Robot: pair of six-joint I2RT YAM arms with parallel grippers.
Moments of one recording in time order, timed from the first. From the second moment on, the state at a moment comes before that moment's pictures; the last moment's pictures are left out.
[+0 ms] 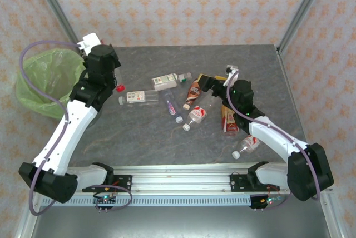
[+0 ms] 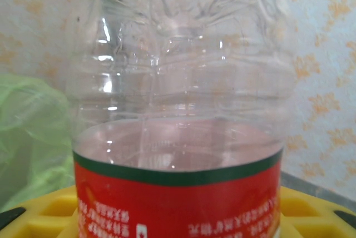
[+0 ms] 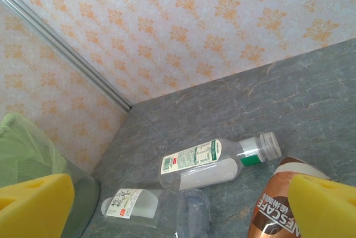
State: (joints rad) left arm -0.26 1.20 1.35 -0.44 -0.71 -0.36; right arm 0.41 1.21 0.68 0.40 -0.16 0.61
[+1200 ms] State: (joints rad) left arm 0.26 1.29 1.39 -0.33 -0.78 -0.37; right arm 0.41 1.17 0.67 0.34 -0.07 0.58
